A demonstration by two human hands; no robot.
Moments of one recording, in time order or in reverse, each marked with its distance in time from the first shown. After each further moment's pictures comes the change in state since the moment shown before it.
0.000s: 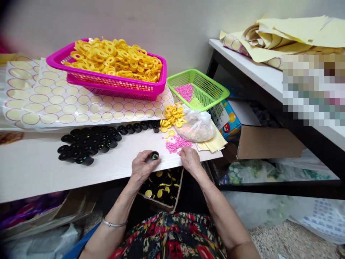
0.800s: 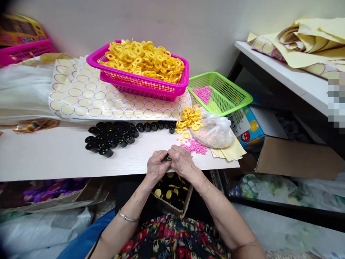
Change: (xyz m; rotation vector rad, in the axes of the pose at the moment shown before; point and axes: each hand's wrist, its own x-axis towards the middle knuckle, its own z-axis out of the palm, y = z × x) left_hand -0.002 0.005 -0.003 0.084 -0.083 0.023; right_hand 0.006 -0.077 0.015 -0.229 -0.028 -0.585
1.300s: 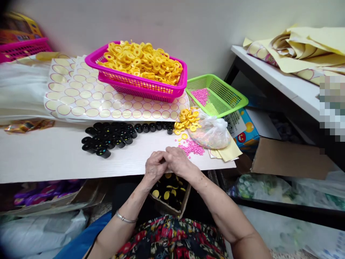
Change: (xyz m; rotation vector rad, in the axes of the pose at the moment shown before) left_hand -0.001 0.001 -0.001 -0.027 0.009 0.008; right_hand 0.008 -0.004 -0.006 0.004 -0.161 -0.116
